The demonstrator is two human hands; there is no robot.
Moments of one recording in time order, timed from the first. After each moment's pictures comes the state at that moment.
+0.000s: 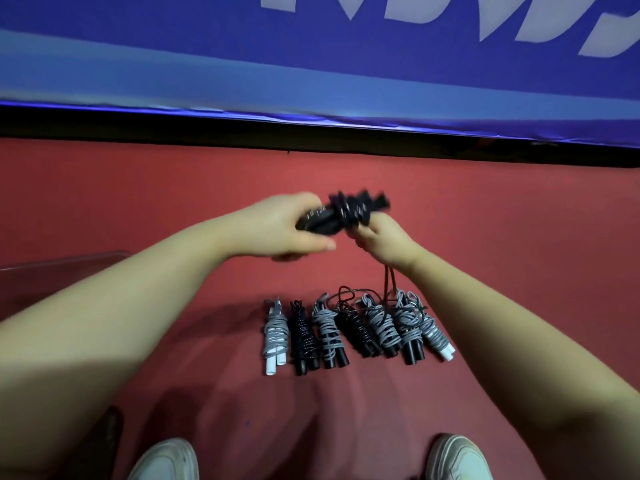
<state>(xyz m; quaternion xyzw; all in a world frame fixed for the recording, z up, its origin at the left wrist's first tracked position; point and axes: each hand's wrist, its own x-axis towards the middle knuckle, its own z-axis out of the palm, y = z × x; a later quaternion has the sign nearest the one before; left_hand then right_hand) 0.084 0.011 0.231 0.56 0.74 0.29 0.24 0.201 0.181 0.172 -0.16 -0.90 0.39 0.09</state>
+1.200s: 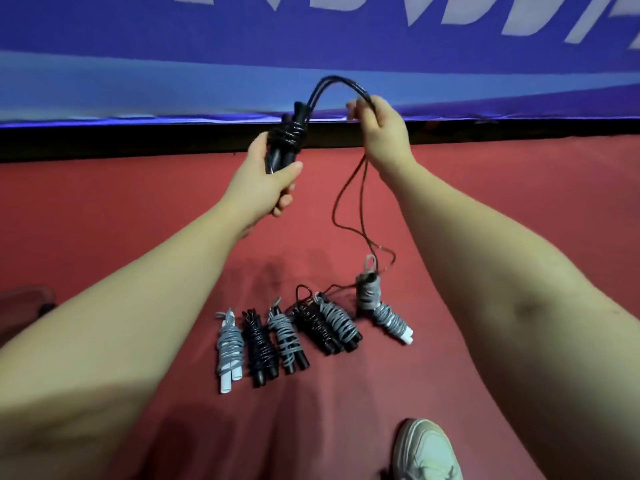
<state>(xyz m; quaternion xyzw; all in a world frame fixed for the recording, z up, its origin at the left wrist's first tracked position) 0.102 0.120 0.212 0.37 0.65 0.61 0.27 0.199 0.288 0.245 -0.30 -0.80 0.35 0.38</state>
